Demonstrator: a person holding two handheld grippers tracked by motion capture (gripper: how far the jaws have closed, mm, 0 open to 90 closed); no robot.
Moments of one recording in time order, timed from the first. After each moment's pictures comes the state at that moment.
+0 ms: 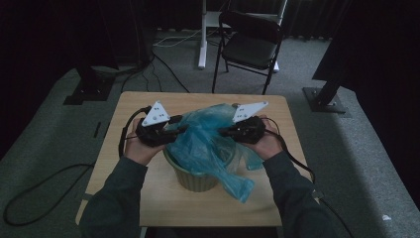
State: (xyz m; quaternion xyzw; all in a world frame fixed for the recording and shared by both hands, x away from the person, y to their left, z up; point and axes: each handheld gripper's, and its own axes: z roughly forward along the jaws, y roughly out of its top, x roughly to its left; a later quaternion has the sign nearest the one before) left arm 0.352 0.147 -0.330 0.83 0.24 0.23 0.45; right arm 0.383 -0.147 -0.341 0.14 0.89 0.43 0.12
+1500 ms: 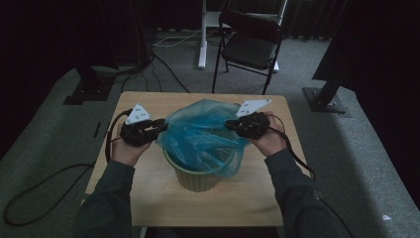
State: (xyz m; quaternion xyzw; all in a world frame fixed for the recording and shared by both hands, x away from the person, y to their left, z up) left arm 0.362 0.195 -0.354 0.81 0.31 0.23 0.45; right arm 0.393 -0.158 -0.340 0.19 0.88 0.40 0.18
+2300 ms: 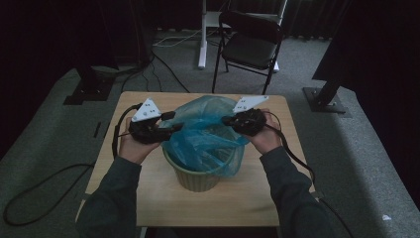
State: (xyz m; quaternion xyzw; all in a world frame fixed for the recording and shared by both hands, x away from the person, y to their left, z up) left arm 0.352 0.163 -0.321 0.81 0.25 0.22 0.48; right arm 0.398 -0.148 -0.334 0.19 0.87 0.41 0.19
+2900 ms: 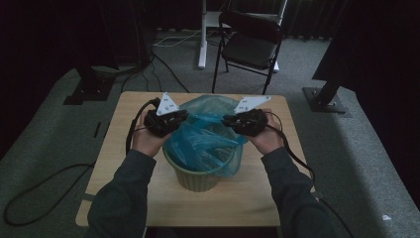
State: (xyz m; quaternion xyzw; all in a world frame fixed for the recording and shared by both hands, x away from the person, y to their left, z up) left arm 0.377 0.133 -0.324 0.82 0.28 0.27 0.42; right arm 0.394 -0.151 -0.330 0.19 0.87 0.42 0.20
